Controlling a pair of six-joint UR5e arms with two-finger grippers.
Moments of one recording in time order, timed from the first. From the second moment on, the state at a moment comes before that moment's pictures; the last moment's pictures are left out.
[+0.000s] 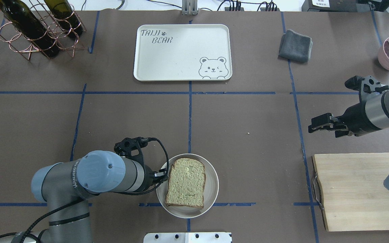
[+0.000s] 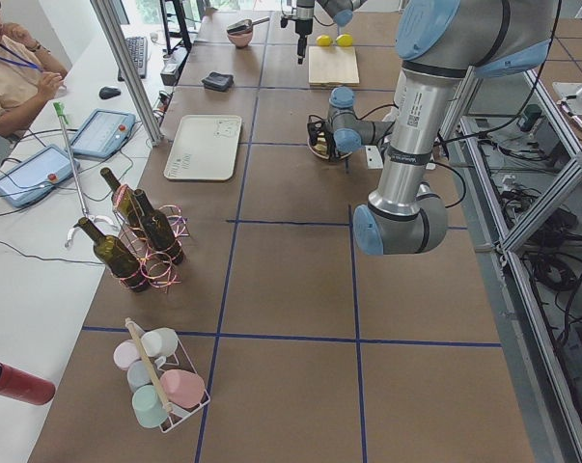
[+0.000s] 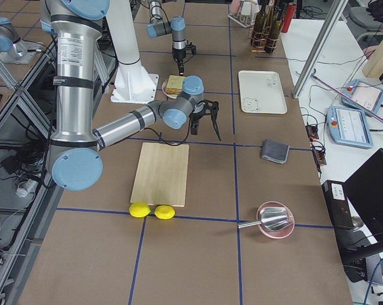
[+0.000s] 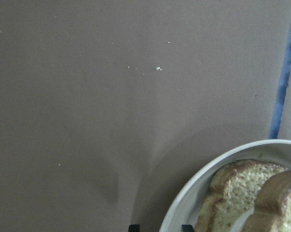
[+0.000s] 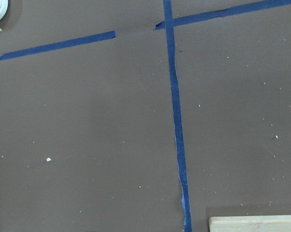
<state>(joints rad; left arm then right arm) -0.28 -1.99 -1.87 -1.86 -1.74 -1.63 0.82 -1.64 2.02 -1.10 2.17 1.17</state>
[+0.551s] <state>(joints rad) -0.24 -1.99 -1.85 -1.86 -1.74 -1.63 0.82 -1.64 2.01 -1.09 2.17 1.17</state>
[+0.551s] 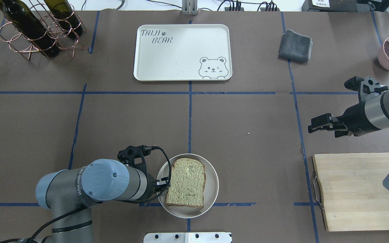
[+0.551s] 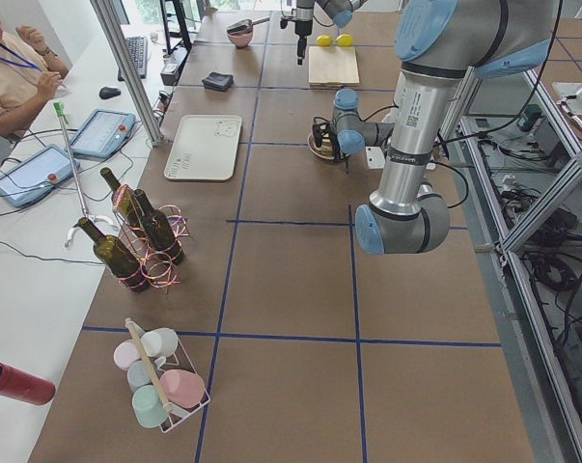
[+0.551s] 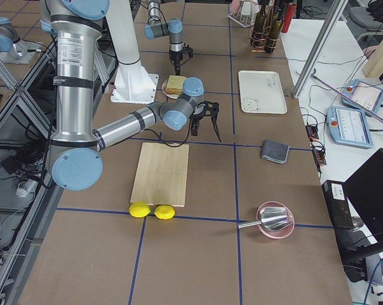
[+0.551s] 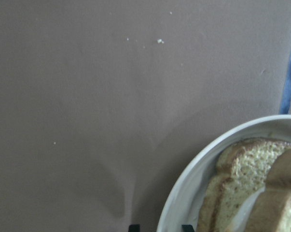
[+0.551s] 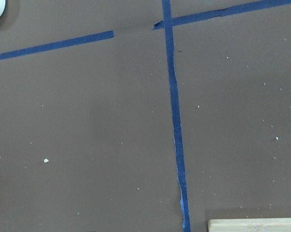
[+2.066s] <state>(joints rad) -0.24 -2.01 -1.86 -1.88 -1.75 -1.69 0.82 -1.64 2.01 -1.09 2.17 1.17</state>
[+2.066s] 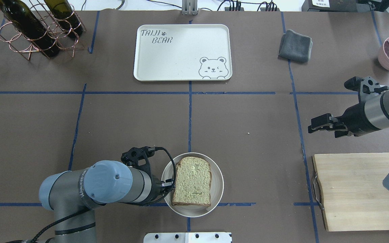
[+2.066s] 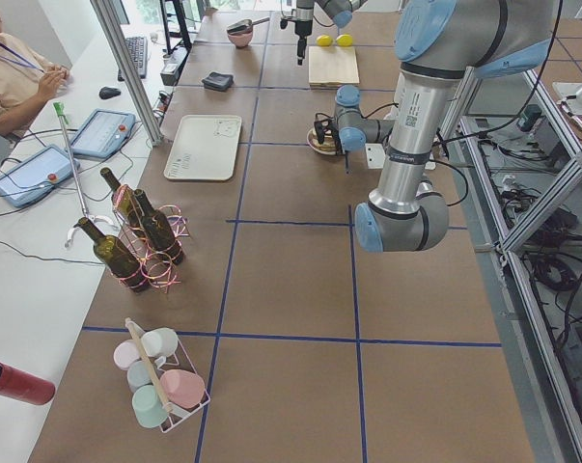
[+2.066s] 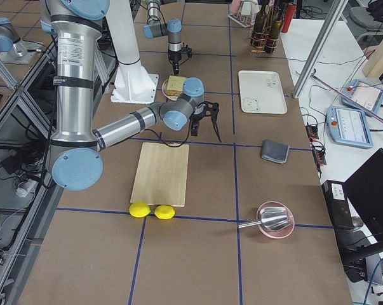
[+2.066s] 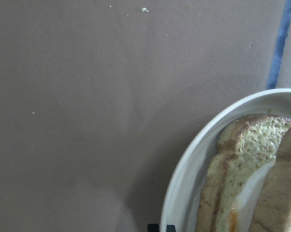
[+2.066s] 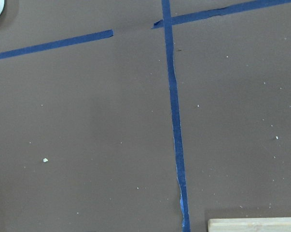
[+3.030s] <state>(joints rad) -0.38 -2.12 -1.78 -2.01 -1.75 -2.03 0.85 -1.80 2.04 -0.93 2.19 1.19</state>
